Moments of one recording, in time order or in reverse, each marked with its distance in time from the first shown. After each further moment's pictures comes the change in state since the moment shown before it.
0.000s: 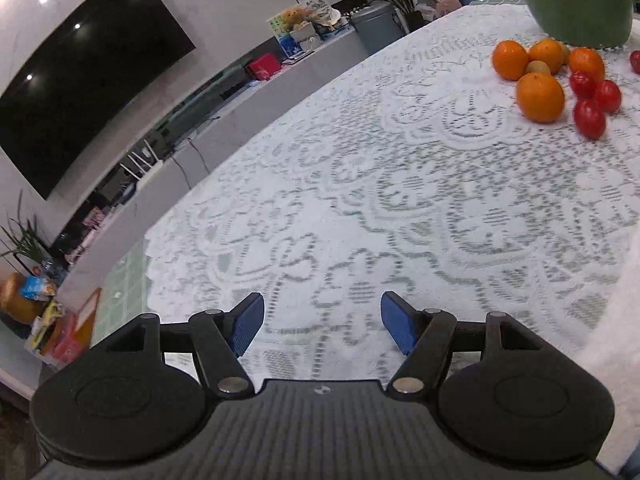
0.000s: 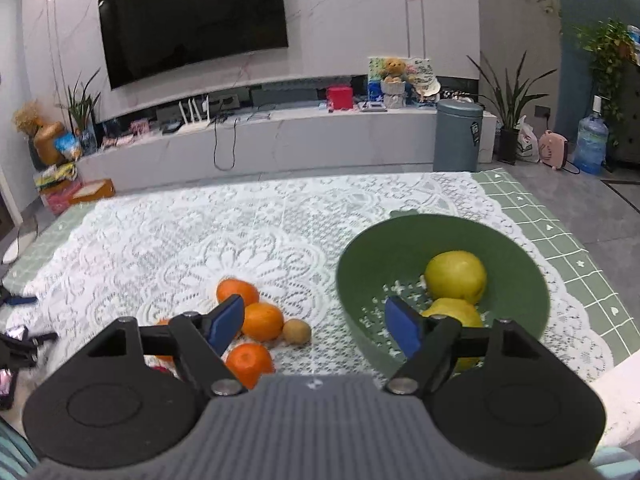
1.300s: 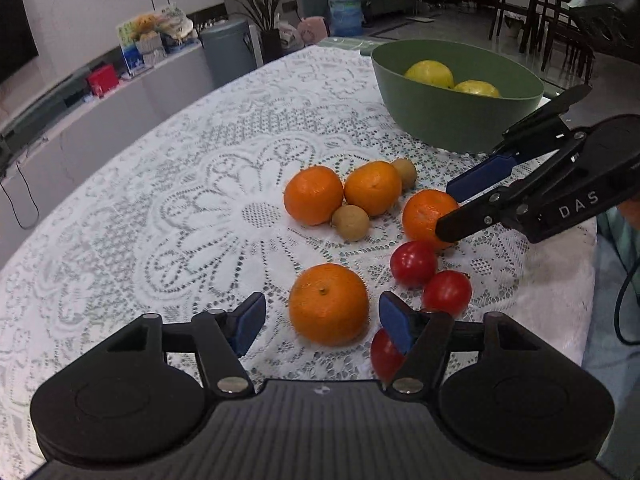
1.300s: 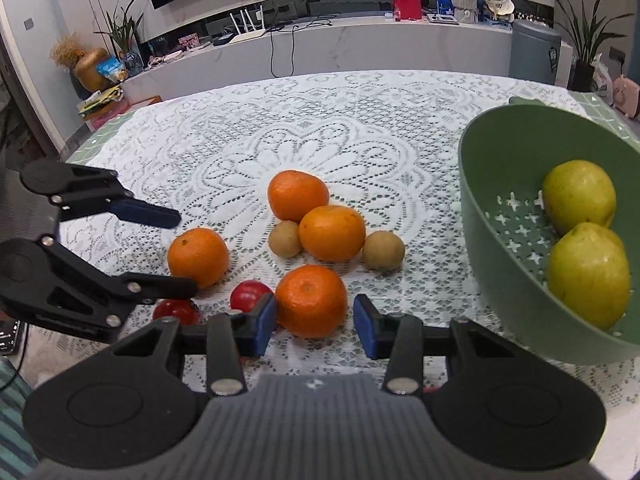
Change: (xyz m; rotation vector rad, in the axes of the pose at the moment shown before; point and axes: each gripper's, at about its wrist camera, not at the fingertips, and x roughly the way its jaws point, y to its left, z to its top) left arm 0.038 -0.096 0.145 -0.003 -0.005 -0.548; right arm 0.089 0.022 -0.028 -0.011 0.253 0.202
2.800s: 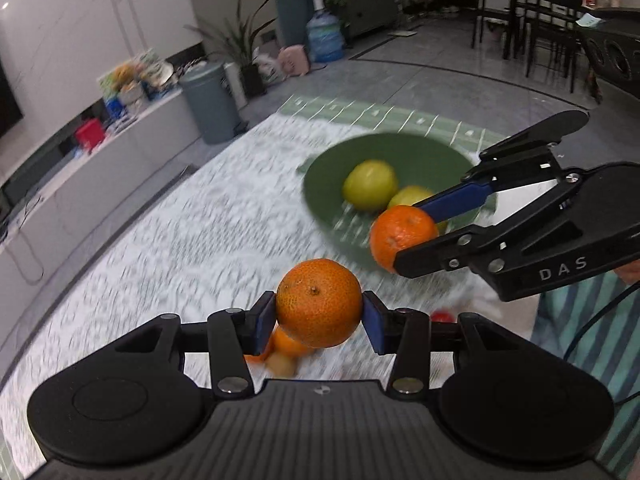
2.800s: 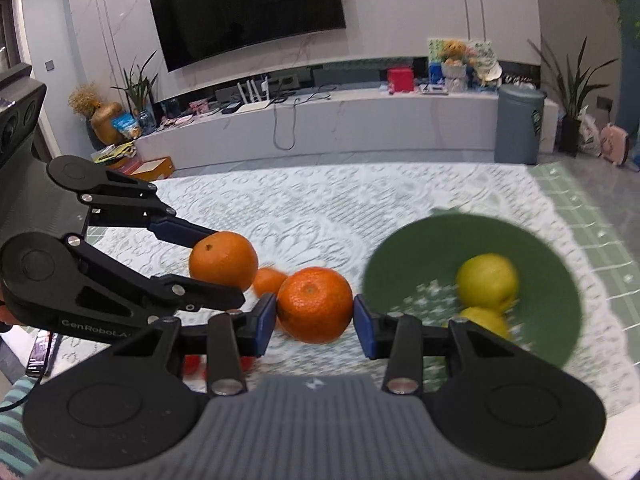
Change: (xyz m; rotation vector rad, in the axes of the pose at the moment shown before) left arm -0.042 -0.076 0.120 0.093 -0.058 0.016; right arm -0.118 -0.048 0.023 -0.044 -0.216 -0.011
